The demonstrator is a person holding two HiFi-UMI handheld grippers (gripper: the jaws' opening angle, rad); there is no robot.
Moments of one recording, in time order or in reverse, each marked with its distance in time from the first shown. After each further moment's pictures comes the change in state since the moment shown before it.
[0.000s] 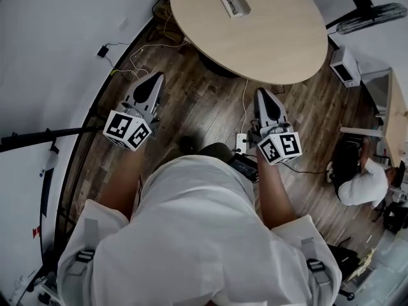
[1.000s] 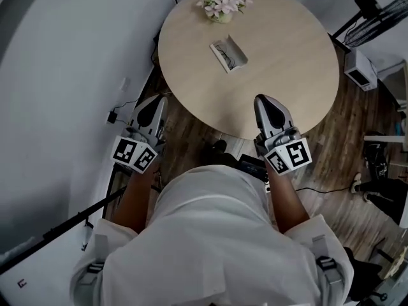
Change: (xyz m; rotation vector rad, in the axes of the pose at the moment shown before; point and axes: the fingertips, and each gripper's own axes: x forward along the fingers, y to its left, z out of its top) left arm 0.266 0.113 0.080 0.059 0.068 -0.053; right arm 0.227 -0.146 0.105 0.025 -0.128 0.044
